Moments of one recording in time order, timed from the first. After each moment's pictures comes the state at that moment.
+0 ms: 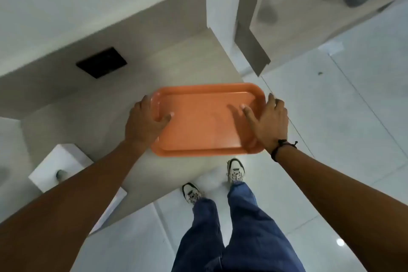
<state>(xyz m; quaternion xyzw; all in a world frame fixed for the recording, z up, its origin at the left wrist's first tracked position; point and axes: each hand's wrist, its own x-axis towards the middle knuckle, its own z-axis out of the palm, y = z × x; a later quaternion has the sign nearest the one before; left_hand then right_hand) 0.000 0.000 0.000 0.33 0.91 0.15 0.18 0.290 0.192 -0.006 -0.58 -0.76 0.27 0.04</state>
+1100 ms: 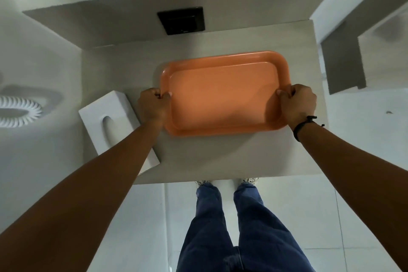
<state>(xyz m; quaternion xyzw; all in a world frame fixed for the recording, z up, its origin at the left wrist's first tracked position) -0.074 -0.093 -0.045 -0.04 0.93 0.33 0.15 0.126 0.221 -0.051 -0.53 -0.77 0.35 0.01</state>
